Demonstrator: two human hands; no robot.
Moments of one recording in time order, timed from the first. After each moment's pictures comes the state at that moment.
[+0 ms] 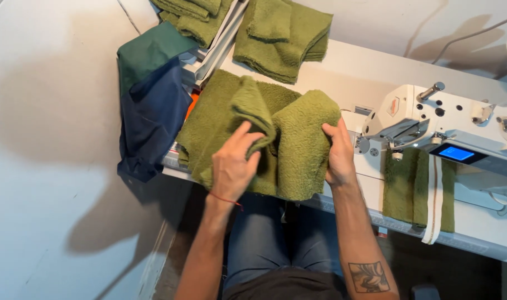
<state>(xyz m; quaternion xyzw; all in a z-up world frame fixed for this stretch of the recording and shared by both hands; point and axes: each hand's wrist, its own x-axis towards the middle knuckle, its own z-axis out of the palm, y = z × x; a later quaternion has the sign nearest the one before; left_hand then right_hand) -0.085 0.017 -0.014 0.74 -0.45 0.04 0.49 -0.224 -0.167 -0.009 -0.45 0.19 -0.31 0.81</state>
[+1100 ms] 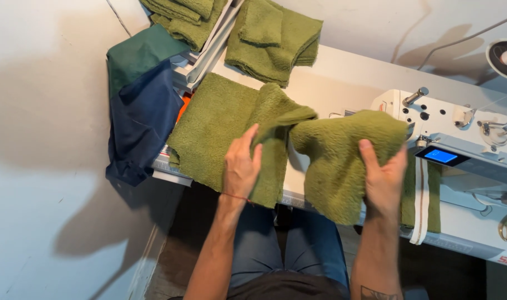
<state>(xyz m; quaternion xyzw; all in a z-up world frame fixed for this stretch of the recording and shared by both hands) -0.102 -0.024 -0.067 0.75 -0.39 -0.04 0.54 -0.308 -0.174 0.034 -0.59 0.27 -0.44 0.62</state>
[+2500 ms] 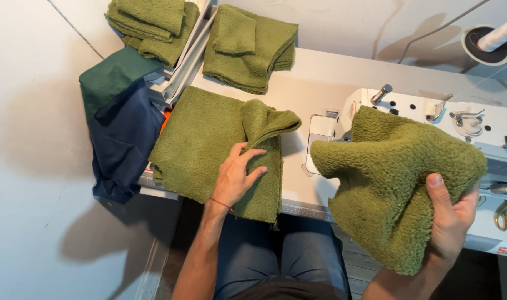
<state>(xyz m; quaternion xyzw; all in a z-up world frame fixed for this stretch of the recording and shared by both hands) -0.109 -0.039 -0.054 0.74 -0.50 -0.15 0.43 -0.420 -0.179 0.062 -0.50 0.25 -0.55 0.62</state>
